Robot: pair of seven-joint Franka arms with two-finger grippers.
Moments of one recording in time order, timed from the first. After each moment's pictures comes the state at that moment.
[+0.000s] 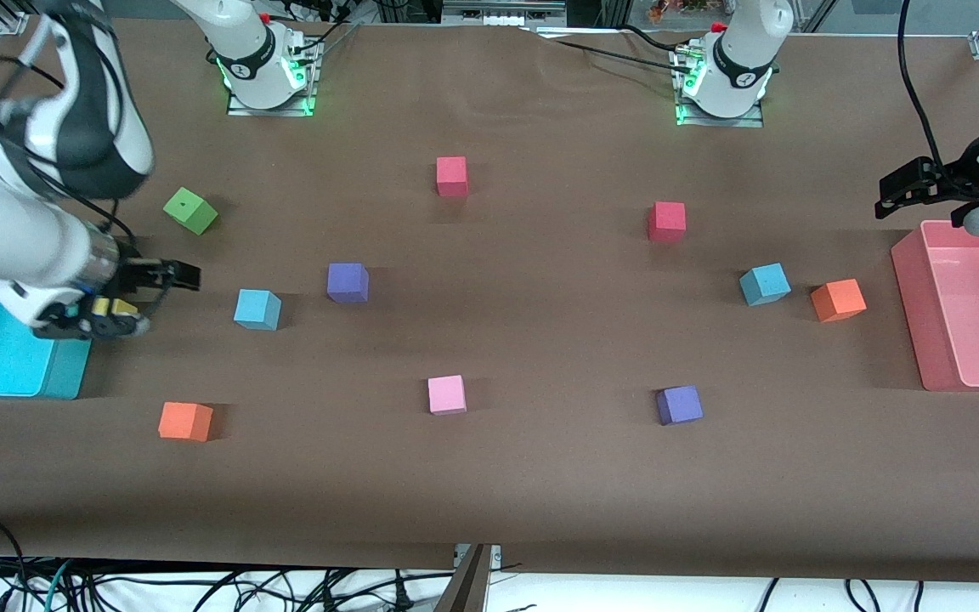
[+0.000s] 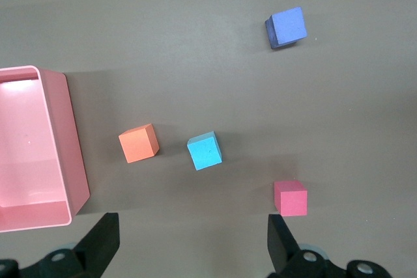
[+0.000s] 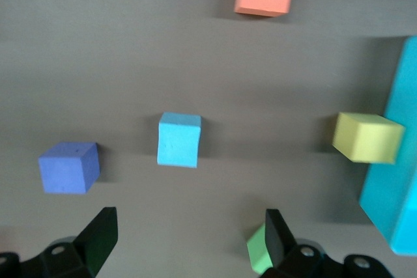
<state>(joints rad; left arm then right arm) -0.08 0.02 0.10 -1.59 0.00 1.54 0.11 0.10 0.32 0.00 -1.65 -0.03 1.80 0.04</state>
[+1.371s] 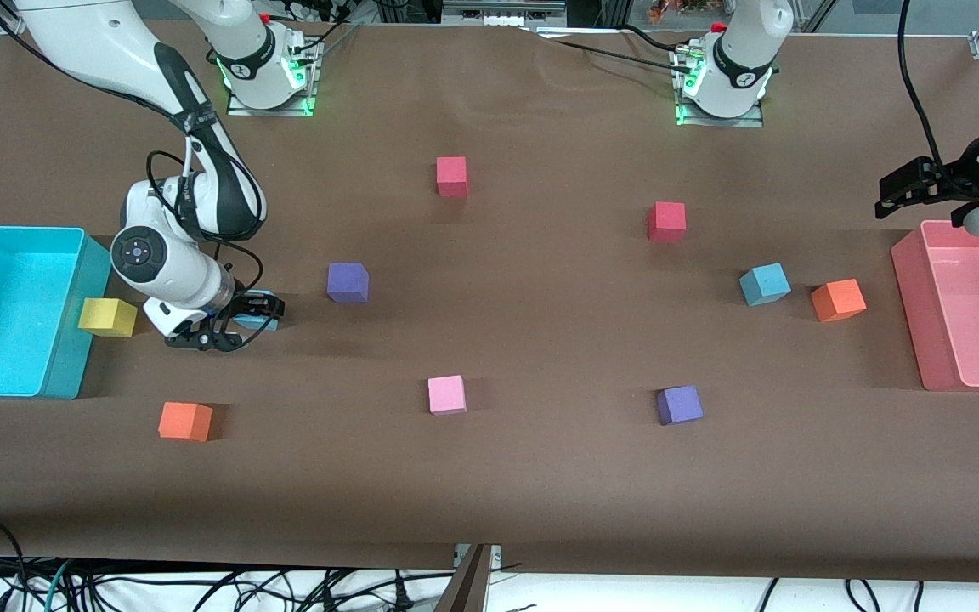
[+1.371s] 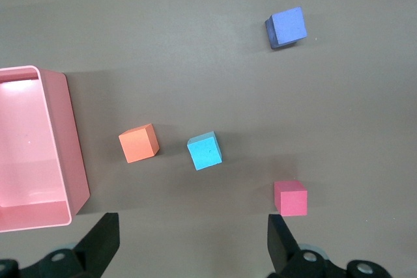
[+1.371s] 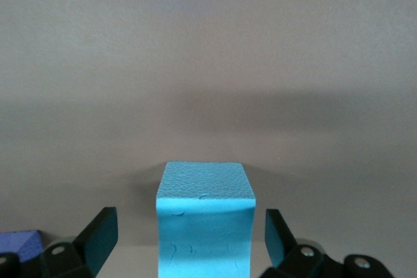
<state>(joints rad) -0.08 0.02 0.10 -1.59 0.00 1.54 0.11 0.15 0.43 -0.01 -2.03 -0.03 2.39 0.19</state>
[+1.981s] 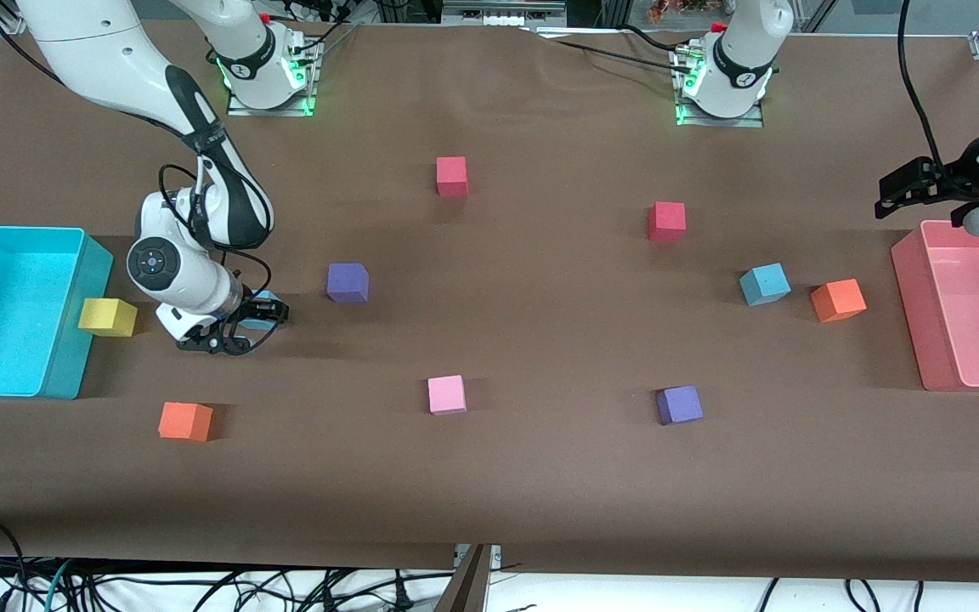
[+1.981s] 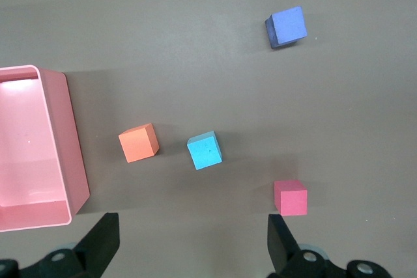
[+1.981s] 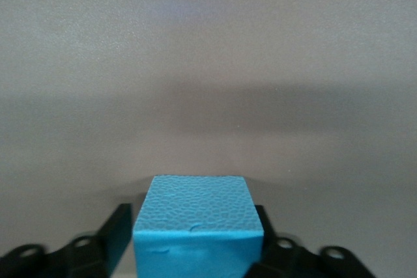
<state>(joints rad) -0.08 0.02 0.10 -1.59 0.00 1.54 0.11 0.15 0.49 -0.01 -2.04 -0.03 2.46 0.19</state>
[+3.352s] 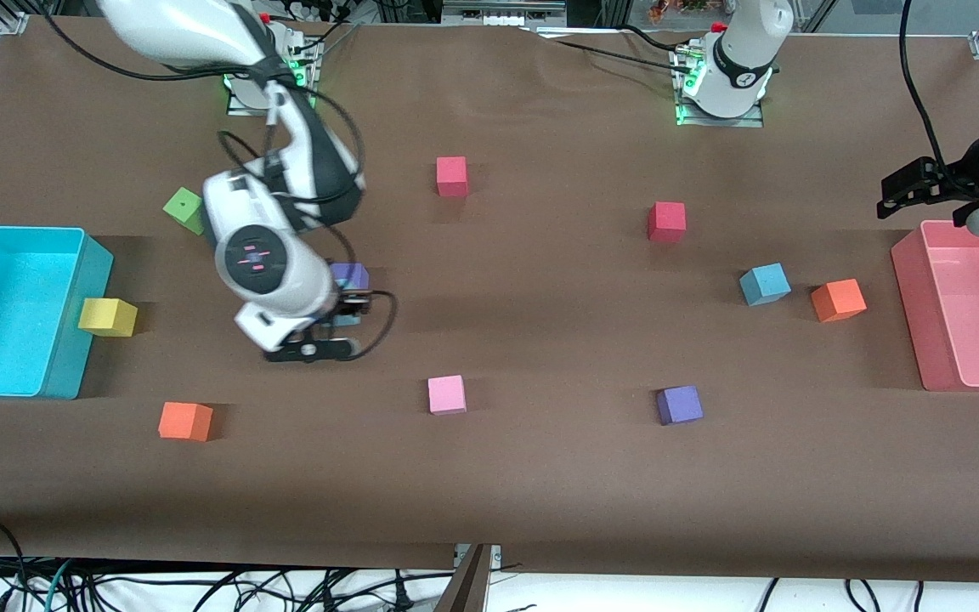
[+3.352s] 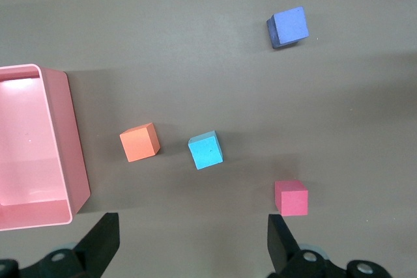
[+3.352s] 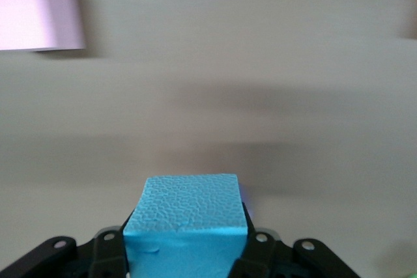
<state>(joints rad) -0.08 0.02 0.11 -1.59 0.00 1.54 0.11 0.48 0.60 0.01 -1.40 0.00 1.86 0.41</state>
